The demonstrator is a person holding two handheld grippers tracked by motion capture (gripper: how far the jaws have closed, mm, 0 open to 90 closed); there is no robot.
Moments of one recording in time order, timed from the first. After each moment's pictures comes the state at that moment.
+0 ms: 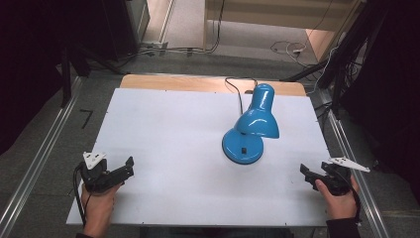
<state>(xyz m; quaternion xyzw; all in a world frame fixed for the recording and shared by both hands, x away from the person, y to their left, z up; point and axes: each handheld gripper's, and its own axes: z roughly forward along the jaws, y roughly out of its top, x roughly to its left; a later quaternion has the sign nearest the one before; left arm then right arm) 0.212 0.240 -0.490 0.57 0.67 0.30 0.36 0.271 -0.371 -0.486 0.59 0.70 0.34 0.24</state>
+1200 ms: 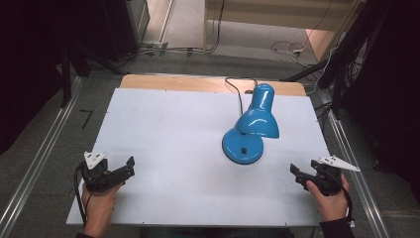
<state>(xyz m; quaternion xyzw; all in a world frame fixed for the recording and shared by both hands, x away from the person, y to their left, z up) 0.212 0.240 -0.490 0.57 0.67 0.30 0.37 0.267 -0.345 -0.481 0.56 0.71 0.36 0.23</state>
